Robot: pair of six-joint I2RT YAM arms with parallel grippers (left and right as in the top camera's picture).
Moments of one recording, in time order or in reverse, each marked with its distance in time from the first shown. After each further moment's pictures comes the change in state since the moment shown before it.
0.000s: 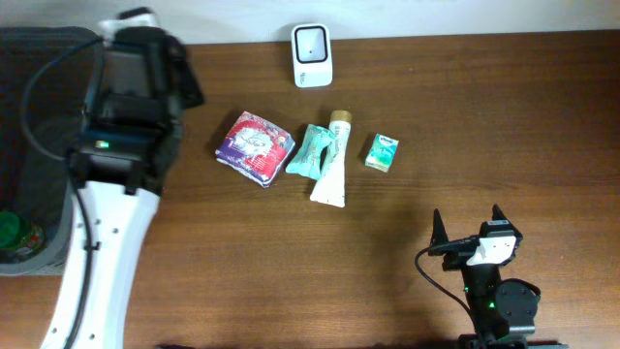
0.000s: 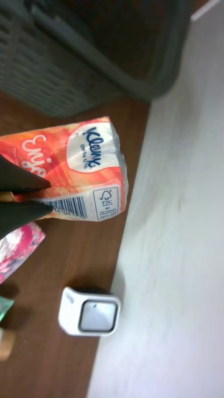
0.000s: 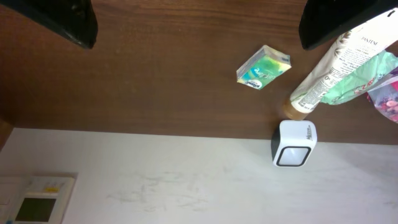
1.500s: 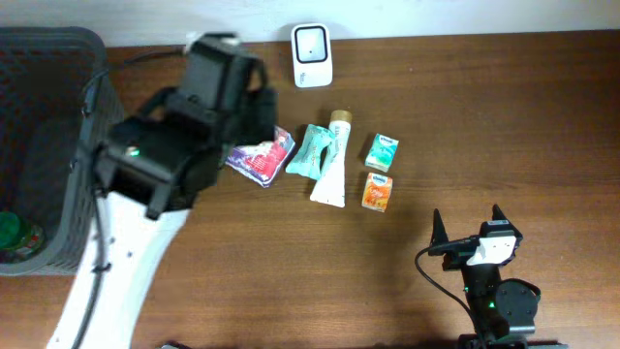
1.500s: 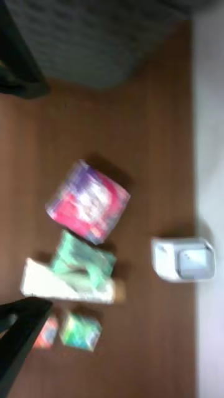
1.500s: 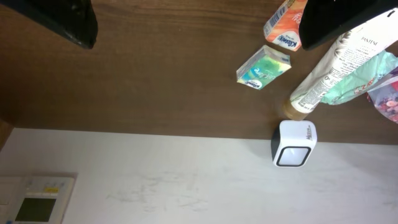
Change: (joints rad) left arm -0.269 0.064 0.307 -0.534 0.013 -0.068; right arm 0.000 0.000 0.000 0.000 0.000 0.000
